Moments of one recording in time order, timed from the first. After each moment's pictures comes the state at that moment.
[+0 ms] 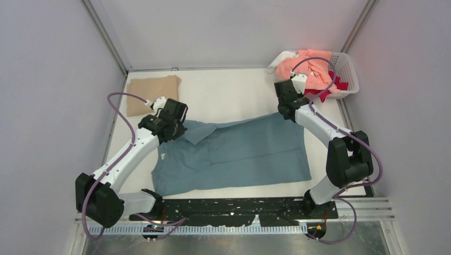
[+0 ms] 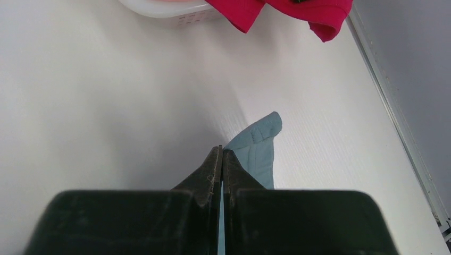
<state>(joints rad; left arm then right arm) -0.44 1.26 1.07 -0.80 -0.39 -0.92 0.32 1.61 1.18 -0.39 0.72 0.39</state>
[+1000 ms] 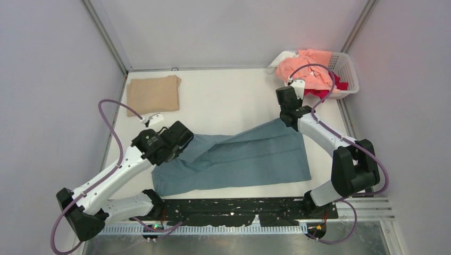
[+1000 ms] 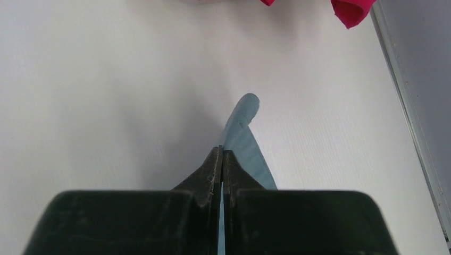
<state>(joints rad) -0.77 1.04 1.04 -1.27 -0.59 -1.19 0.33 1.51 1.04 -0.30 0.63 0.32</state>
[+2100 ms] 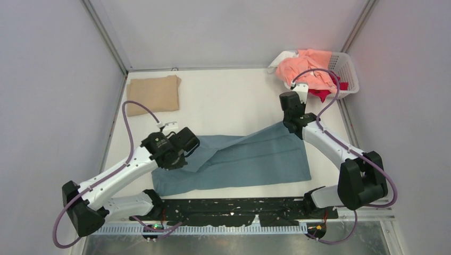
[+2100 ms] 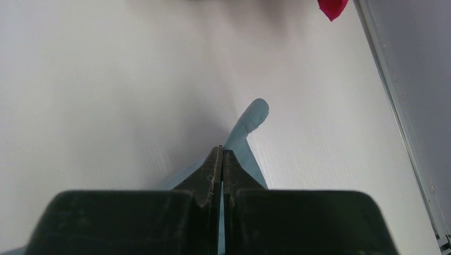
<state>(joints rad) -0.83 1.08 1.04 -1.32 -0.48 -1.03 0.34 1.39 0.95 -0.28 0.63 0.29</state>
